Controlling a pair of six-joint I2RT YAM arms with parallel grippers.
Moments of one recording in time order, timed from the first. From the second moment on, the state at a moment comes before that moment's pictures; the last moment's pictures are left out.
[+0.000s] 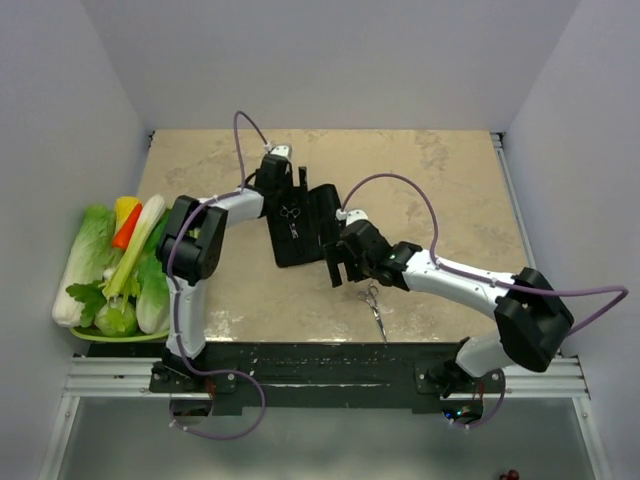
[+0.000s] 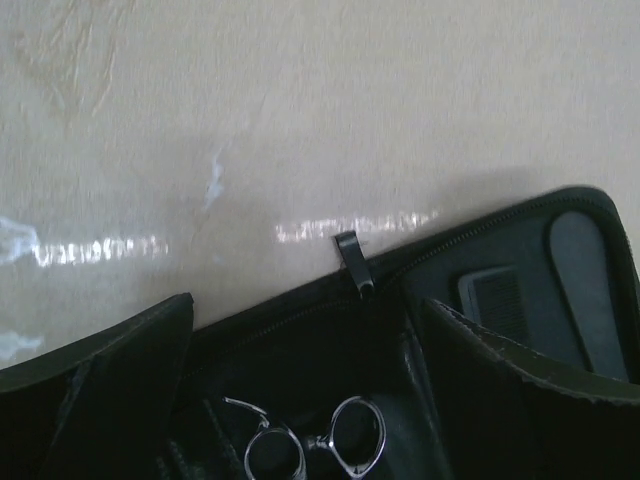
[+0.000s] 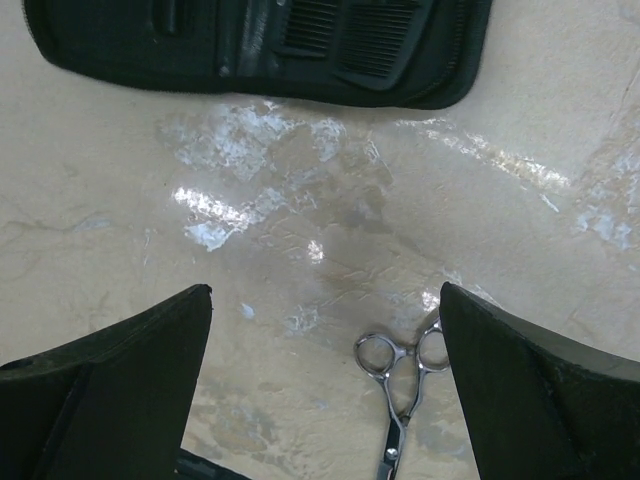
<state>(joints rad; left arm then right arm) -0.38 2.15 1.44 0.01 -0.08 -0.34 0.83 1.44 0.90 -0.35 0.21 0.42</state>
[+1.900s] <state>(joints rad) -0.55 1.03 0.50 0.12 -0.03 -0.67 0.86 1.40 0.76 -0.49 0.23 0.47</state>
